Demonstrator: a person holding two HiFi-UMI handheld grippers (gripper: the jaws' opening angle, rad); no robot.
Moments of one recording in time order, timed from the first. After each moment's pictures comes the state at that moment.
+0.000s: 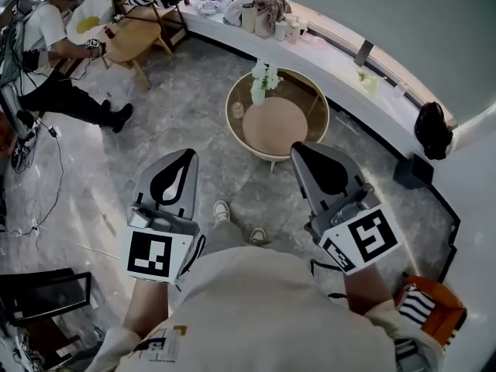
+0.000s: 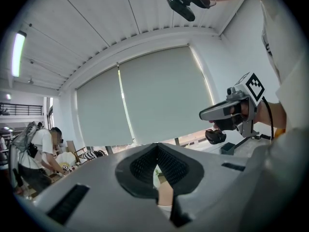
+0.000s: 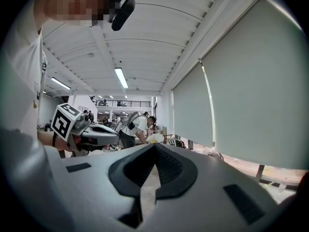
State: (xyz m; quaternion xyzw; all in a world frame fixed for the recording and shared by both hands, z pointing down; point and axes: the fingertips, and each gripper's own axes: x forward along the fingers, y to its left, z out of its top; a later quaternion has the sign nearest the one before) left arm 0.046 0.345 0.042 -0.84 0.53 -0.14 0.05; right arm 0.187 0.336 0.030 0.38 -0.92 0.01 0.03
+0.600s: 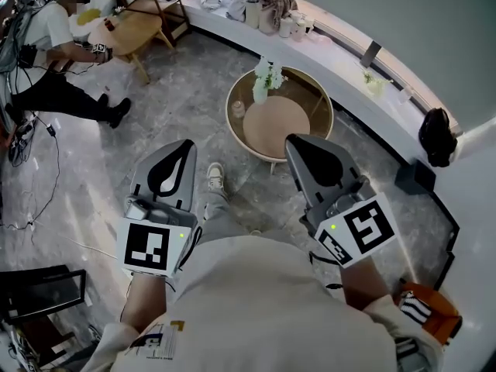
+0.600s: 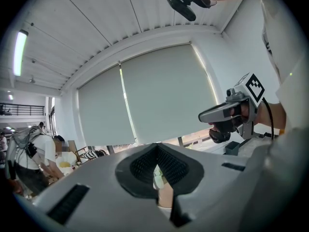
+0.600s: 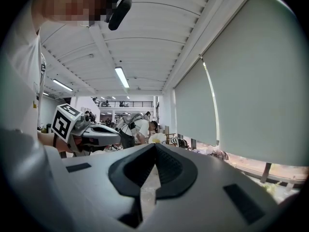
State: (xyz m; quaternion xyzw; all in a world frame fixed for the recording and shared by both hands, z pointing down) left arm 0.035 0.303 0.075 -0.83 0.54 -0.14 0.05; right arm 0.170 0.292 0.066 0.36 -0.93 0.02 0.03
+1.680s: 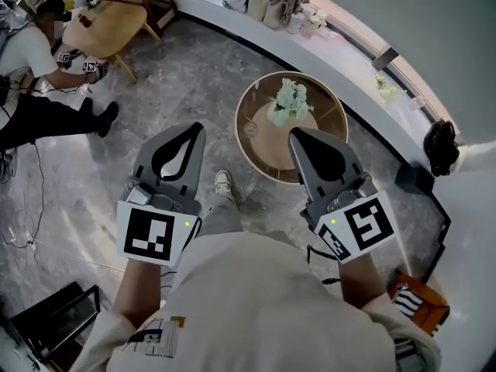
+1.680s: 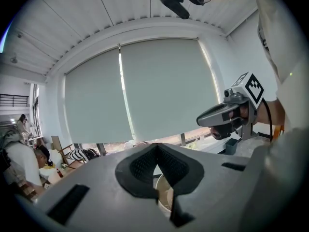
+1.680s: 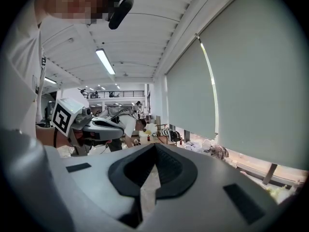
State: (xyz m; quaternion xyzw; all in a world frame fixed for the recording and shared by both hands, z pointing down) left arm -0.094 0.019 0.090 -0.87 0.47 -0.16 0.03; right arm 0.028 0.024 0.090 0.41 -0.91 0.06 0.09
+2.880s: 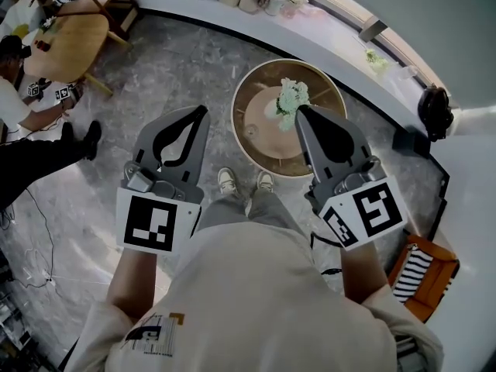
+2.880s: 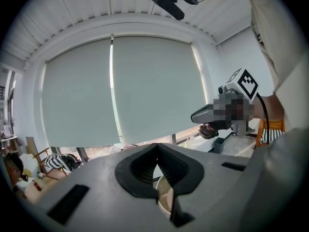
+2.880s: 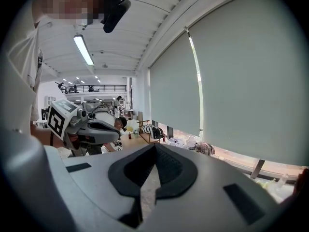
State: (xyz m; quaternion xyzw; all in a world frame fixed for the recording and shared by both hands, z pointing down) left arm -0.125 -0.137 0.118 -0.92 0.36 -0.16 0.03; right arm -0.008 -0.119 0.107 0.51 -0.85 0.08 0.12
